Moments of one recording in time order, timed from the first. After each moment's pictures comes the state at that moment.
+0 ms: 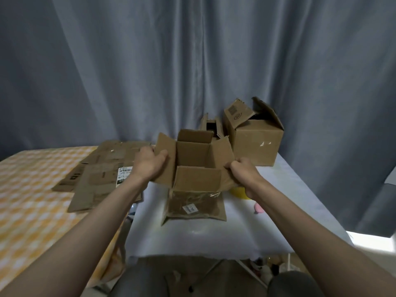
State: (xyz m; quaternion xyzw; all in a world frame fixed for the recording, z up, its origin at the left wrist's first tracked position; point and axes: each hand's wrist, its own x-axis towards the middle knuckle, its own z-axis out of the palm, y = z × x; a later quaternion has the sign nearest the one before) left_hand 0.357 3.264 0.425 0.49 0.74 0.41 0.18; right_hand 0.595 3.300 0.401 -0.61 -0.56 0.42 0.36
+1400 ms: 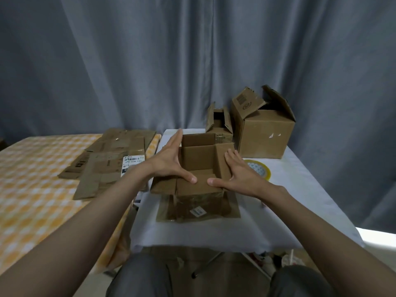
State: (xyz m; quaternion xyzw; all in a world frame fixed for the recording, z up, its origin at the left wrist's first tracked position) left_hand 0.346 3.289 0.395 0.74 0.61 0.19 0.24; right_hand 0.601 3.311 0.358 -0.50 -0.83 0.21 0.12
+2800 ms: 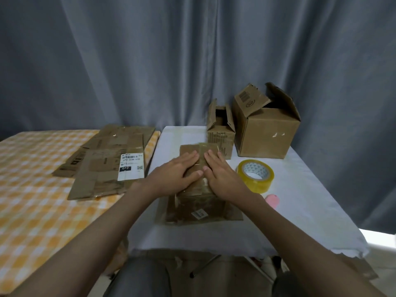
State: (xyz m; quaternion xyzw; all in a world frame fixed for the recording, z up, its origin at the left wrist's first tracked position) left_hand 0.362 3.269 0.368 0.79 0.60 0.13 0.11; right_hand 0.546 3.302 0.344 -0.48 -0.83 0.21 0.20
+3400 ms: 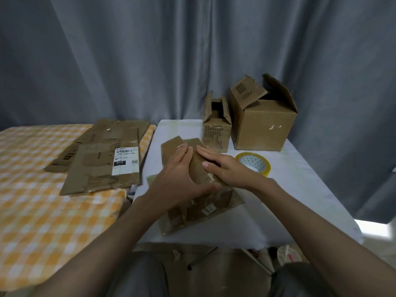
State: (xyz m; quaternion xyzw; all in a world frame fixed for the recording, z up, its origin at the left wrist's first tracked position) left_hand 0.403 3.235 0.360 0.71 0.66 0.21 0.11; right_hand 0.577 3.317 0.360 -0.35 -0.87 0.31 0.18
